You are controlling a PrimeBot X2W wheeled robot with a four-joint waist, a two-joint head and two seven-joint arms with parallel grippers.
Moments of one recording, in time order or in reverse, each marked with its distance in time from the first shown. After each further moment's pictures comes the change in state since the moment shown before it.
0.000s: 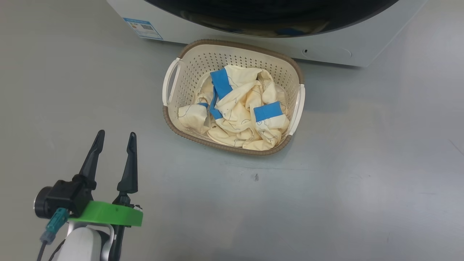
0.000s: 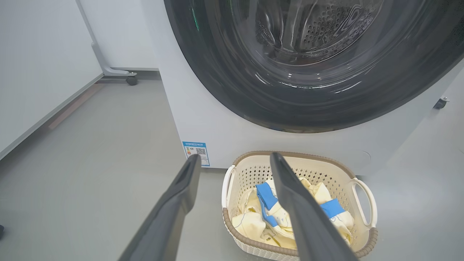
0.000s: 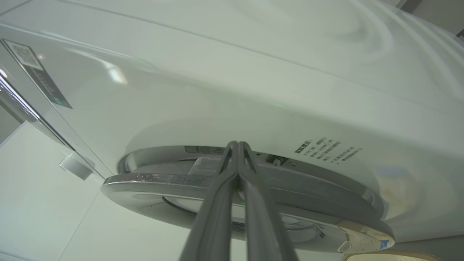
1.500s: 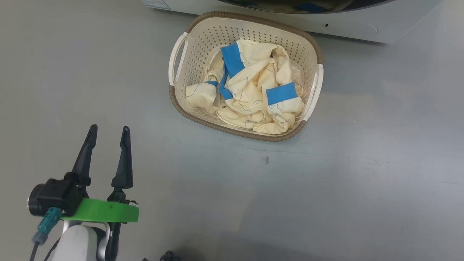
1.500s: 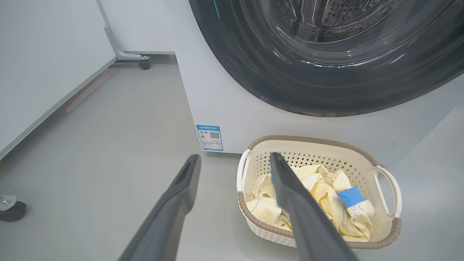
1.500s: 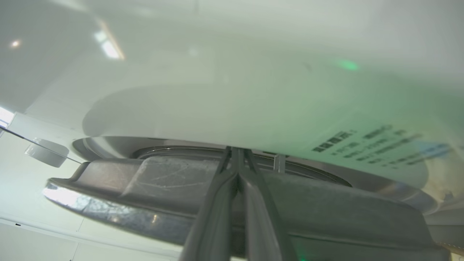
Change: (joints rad) left arm -0.002 -0.014 0.034 -0.035 0.000 0.000 0.000; right arm -0.218 0.020 0.088 0.087 -0.004 0.000 0.117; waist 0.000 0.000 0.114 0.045
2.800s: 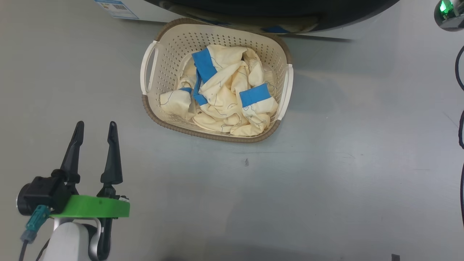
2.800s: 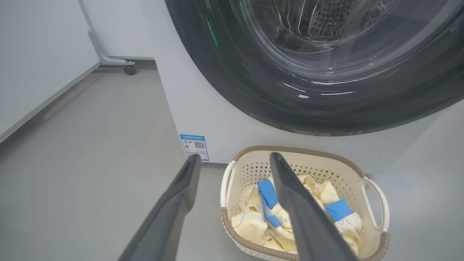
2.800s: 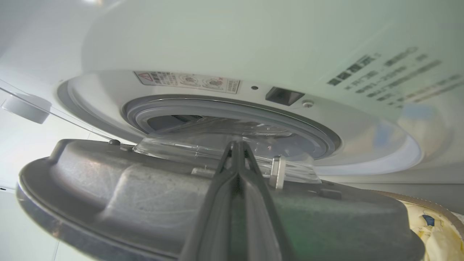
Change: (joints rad) left arm -0.015 -0.003 0.048 0.004 0.000 0.000 0.000; right arm -0.013 0.029 0.118 -0.002 -0.004 -0.001 0.143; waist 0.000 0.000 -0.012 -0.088
